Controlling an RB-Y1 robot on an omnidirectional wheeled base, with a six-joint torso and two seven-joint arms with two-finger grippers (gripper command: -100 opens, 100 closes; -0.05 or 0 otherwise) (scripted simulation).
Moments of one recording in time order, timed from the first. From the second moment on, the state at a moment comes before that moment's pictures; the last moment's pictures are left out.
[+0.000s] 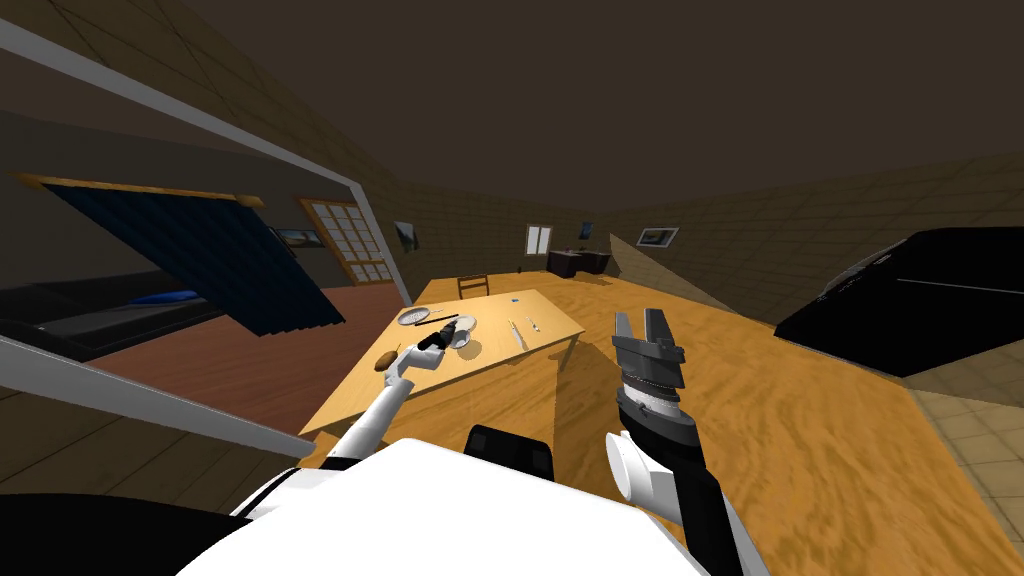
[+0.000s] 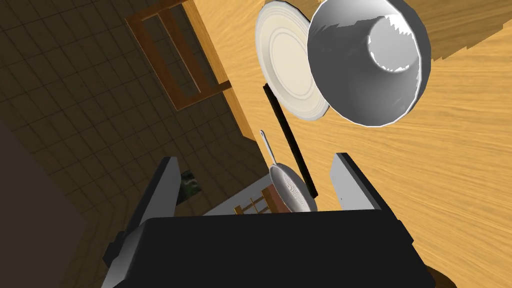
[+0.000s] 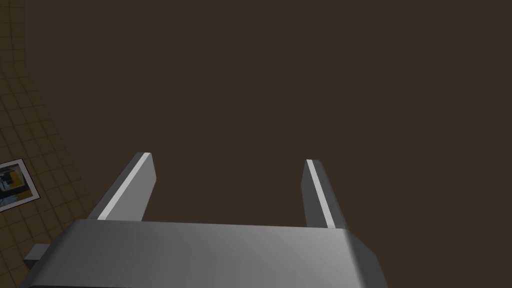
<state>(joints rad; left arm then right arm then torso) -0.03 0.33 0.14 -1.53 0.09 0.52 -0.02 0.48 -0.05 0.04 -2.38 0.07 -0.49 0.03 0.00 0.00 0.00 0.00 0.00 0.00</state>
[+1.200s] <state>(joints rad) -0.13 0.32 0.20 -1.21 0.18 0.75 0.09 0.48 -0.05 0.04 -2.38 0.07 -0.49 0.03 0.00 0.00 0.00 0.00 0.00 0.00</state>
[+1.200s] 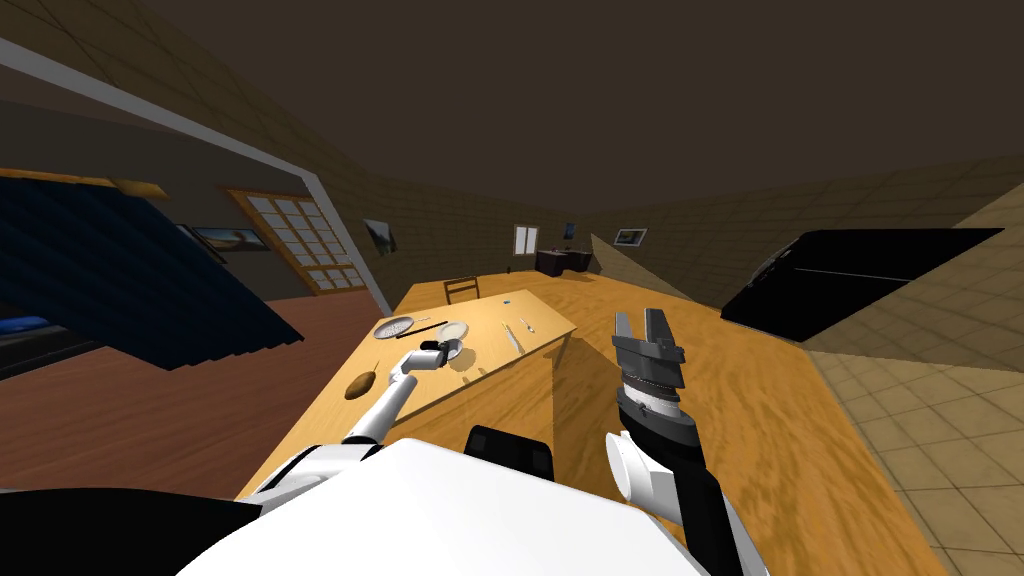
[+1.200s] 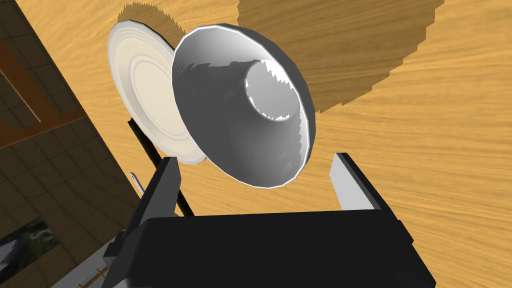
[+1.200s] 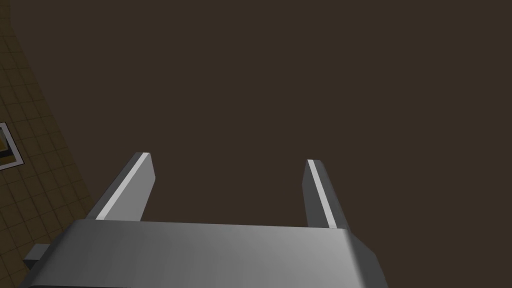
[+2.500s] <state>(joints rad) -0.12 0.29 0.21 -1.06 0.19 0.73 0.12 0.48 -0.05 0.04 -2.38 0.07 -0.49 0.03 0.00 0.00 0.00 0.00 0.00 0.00</state>
